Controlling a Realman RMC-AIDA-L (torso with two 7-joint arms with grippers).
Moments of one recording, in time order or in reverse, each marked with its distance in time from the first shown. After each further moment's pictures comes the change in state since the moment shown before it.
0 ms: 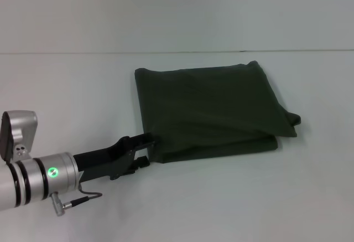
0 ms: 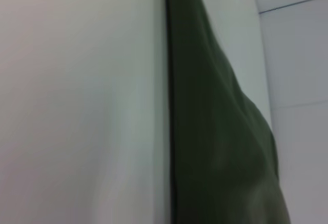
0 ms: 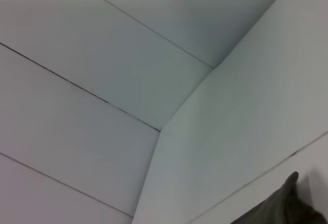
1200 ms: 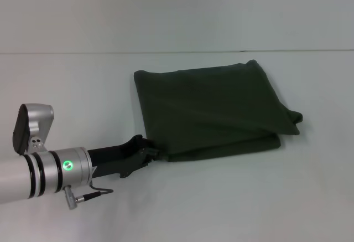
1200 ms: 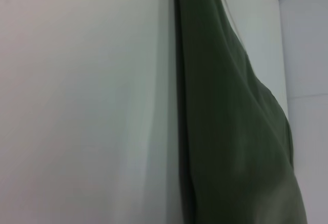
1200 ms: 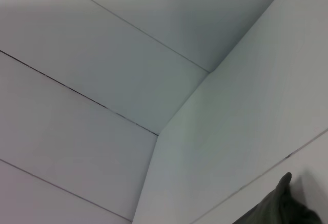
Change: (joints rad) left arm -0.045 -0.013 0.055 0.006 0.022 -0.055 -0.067; right arm -0.010 -0.008 0.013 0.008 0.001 -0.007 0.000
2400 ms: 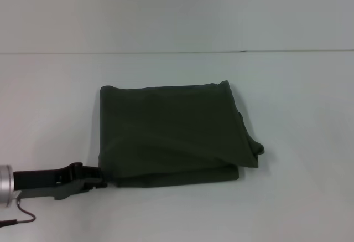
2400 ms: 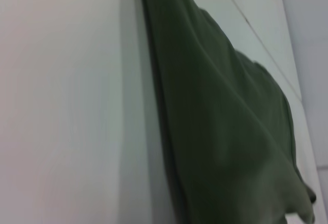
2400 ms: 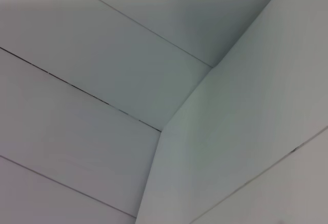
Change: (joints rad) left arm 0.121 0.155 -0.061 0.101 0.149 0.307 0.096; right arm 0.011 0.005 -0.002 0.014 -0.006 0.004 0.002
